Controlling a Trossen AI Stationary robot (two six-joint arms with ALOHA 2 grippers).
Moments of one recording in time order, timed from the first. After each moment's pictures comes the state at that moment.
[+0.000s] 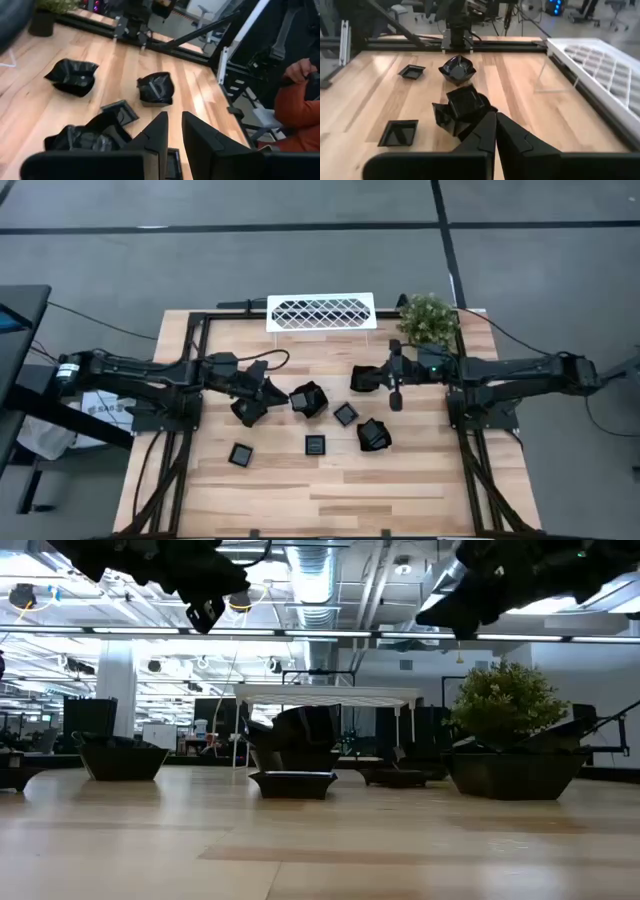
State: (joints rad) left arm -0.01 1.16 0.57 0.13 0.20 -0.24; right arm -0.13 0.89 0.50 0.15 -0.03 -0.09
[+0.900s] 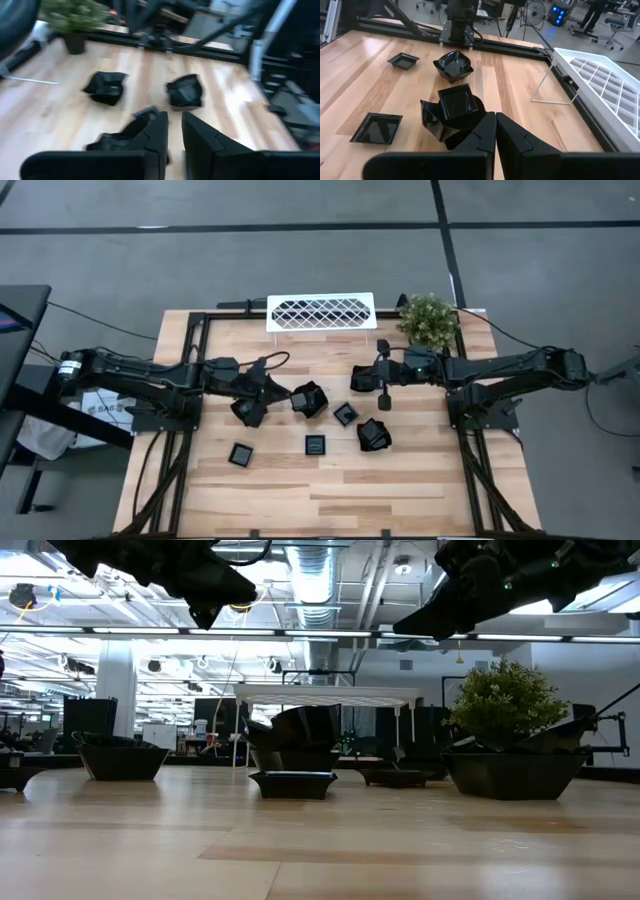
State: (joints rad) left arm -0.05 1.18 0.57 0.14 -0.02 -0.11; right arm -0.13 1.05 0.53 0.26 -0.03 -0.21
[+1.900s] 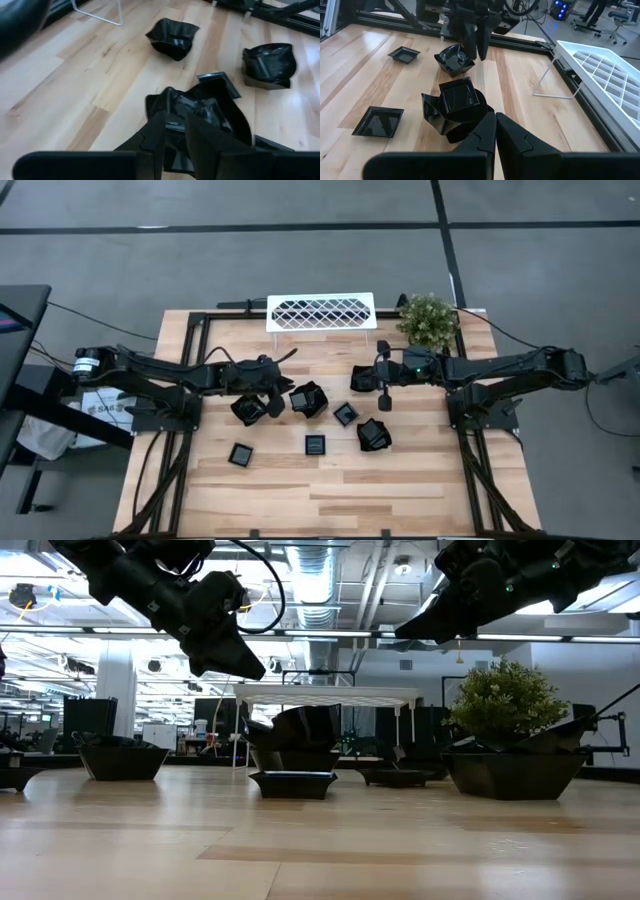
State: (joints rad) left arm 0.02 1.38 0.57 0.11 -0.21 -0.24; right arm -0.13 1.05 0.52 0.24 -0.03 -0.21
